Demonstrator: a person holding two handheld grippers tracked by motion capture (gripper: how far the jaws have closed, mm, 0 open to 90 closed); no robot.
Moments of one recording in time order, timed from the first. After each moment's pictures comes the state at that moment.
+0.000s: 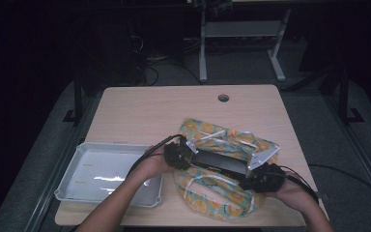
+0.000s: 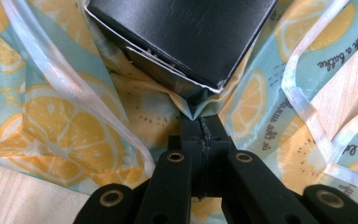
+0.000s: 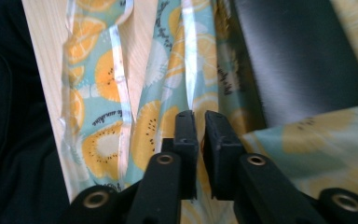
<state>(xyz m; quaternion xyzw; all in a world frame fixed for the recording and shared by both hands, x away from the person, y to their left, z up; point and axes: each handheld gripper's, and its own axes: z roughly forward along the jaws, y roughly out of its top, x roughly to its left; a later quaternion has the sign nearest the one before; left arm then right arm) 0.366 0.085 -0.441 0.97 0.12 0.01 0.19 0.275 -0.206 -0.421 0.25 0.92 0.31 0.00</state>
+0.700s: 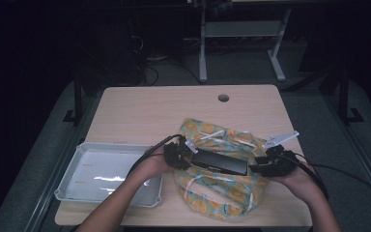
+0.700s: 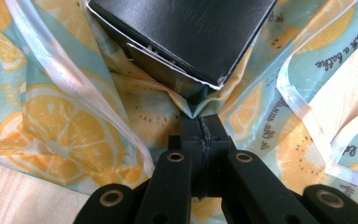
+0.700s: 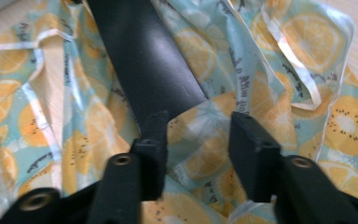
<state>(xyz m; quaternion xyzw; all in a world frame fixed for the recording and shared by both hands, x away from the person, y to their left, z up) 0.366 0.087 -0.442 0.97 0.13 0.01 0.20 0.297 -0.231 -0.399 0.39 0.87 0.30 0.07</state>
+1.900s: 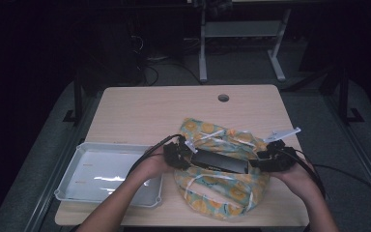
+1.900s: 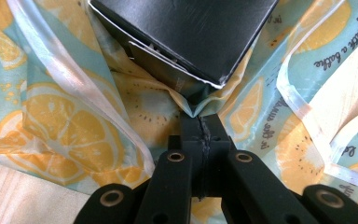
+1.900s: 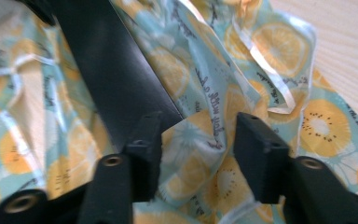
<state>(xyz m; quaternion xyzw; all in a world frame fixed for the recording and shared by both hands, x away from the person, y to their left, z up) 0.366 0.088 -0.442 0.97 0.13 0.01 0.20 0.306 -0.231 -0.398 0.42 0.85 0.31 0.09</state>
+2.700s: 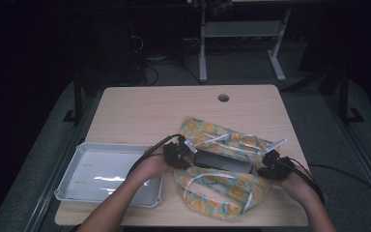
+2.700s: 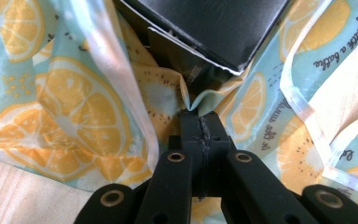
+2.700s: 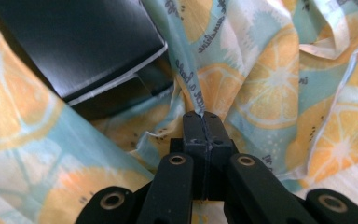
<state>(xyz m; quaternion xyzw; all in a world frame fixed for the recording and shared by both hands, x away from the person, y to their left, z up) 0.367 0.089 -0.442 0.97 0.13 0.01 0.20 0.306 -0.238 -0.445 0.41 0.89 0.20 0.07</state>
